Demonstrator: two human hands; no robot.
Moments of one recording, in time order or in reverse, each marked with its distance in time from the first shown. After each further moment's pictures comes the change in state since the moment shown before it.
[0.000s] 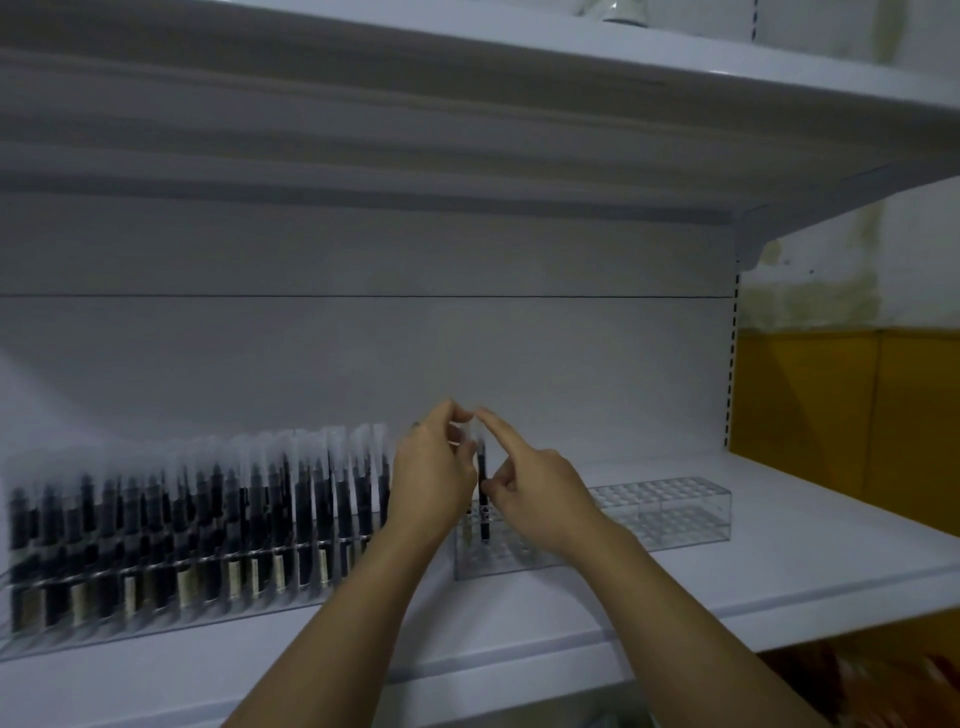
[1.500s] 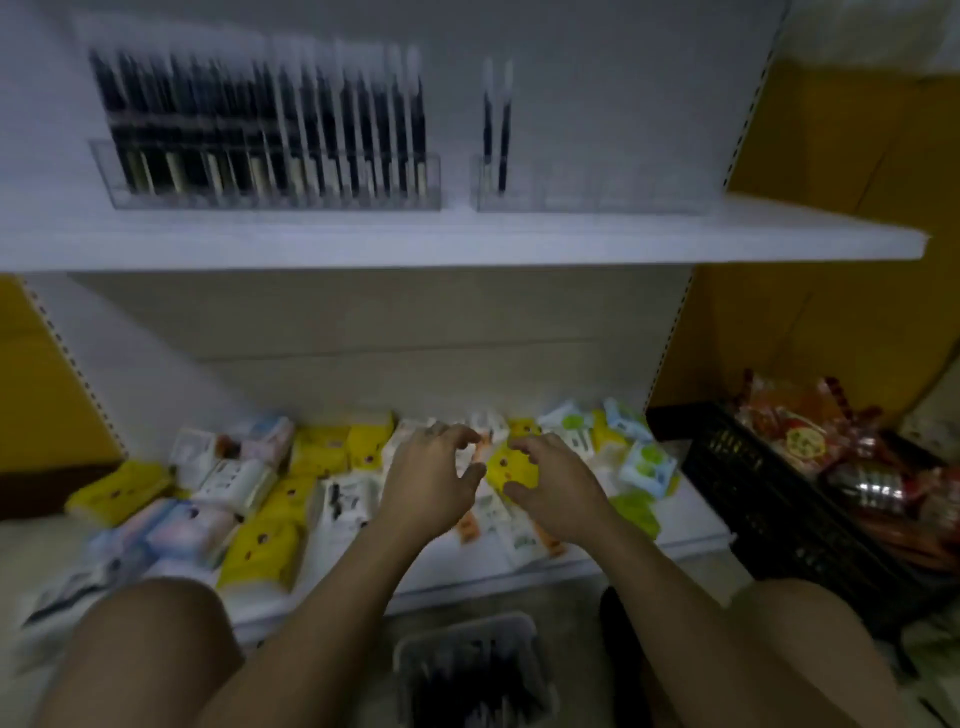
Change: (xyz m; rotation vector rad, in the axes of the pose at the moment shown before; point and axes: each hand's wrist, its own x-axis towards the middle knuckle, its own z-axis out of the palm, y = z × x) left_hand -0.331 -0.093 -0.014 0.292 -0.495 -0.103; right_hand -0.308 0.026 0.143 -0.058 -0.282 0.332
